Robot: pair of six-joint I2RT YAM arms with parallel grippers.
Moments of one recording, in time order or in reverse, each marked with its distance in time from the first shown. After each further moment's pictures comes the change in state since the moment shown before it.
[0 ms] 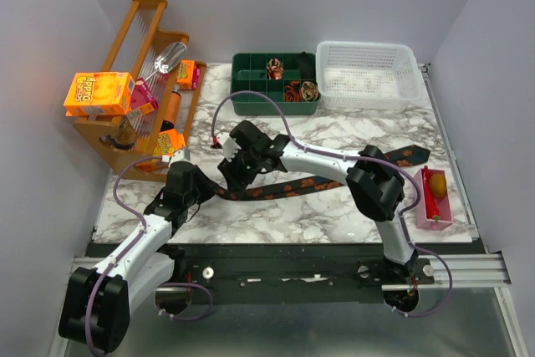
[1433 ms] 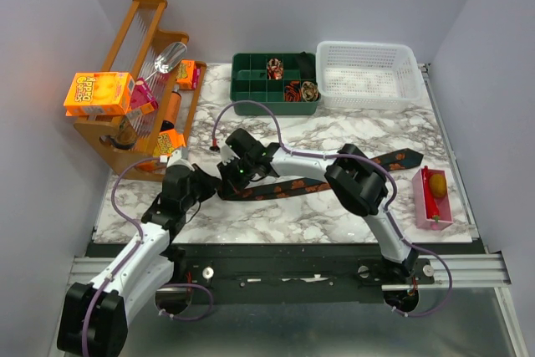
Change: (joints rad) left arm -0.011 -0.097 -0.034 0.074 0.048 -0.040; right arm 0.000 0.134 0.013 0.159 -0.105 0.242
